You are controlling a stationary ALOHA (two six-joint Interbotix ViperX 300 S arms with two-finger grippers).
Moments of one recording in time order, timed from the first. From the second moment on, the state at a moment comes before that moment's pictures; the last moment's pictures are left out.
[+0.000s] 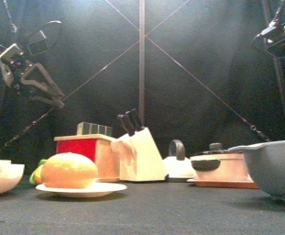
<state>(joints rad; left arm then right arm) 0.26 -0.81 1.21 0.42 0.01 -0.45 0.74 -0.14 0.79 -0.78 1.03 2.31</state>
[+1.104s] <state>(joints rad) 0.13 -0.81 1.22 0.56 0.01 -0.45 0.64 -0.15 0.73 -0.86 0.85 2.31</state>
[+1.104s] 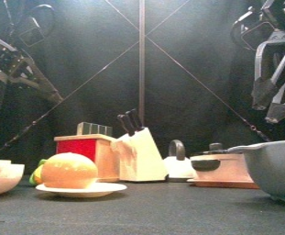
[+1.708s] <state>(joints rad) 0.13 -0.81 1.22 0.56 0.02 -0.45 0.64 -0.06 0.65 -0.67 0.92 2.29</state>
